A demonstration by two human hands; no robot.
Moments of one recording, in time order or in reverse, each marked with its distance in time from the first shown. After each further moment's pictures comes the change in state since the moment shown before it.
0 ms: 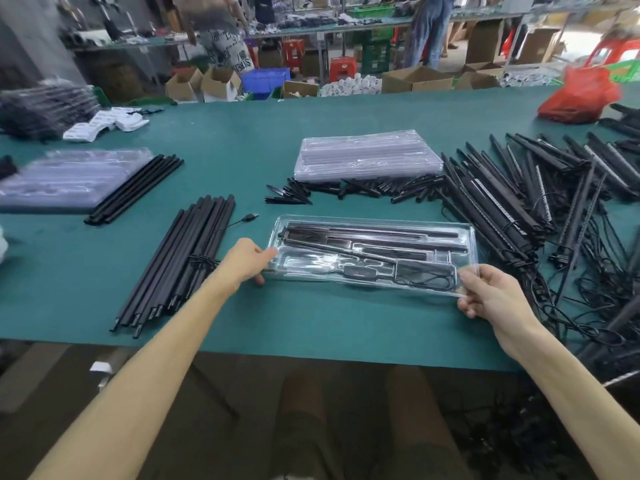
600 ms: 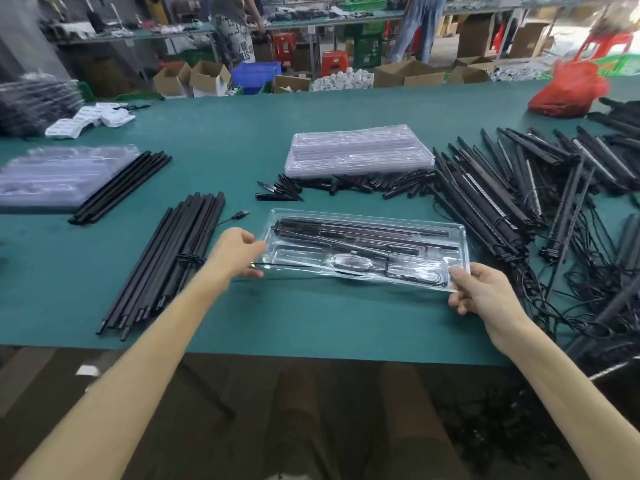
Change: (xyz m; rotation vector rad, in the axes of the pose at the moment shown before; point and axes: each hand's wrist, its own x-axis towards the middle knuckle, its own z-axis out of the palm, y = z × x) left_hand -0.006 0.008 -0.004 -0.284 0.030 0.000; right_hand 0.001 0.002 0.000 -0.076 0.021 0.016
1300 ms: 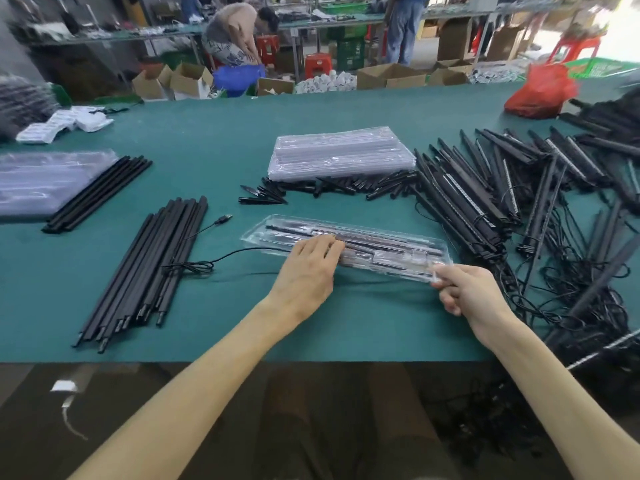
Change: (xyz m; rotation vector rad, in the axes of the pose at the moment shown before) left_hand -0.049 0.033 0.111 0.889 0.148 1.015; right_hand -0.001 -0.004 -0.004 0.093 0.035 0.056
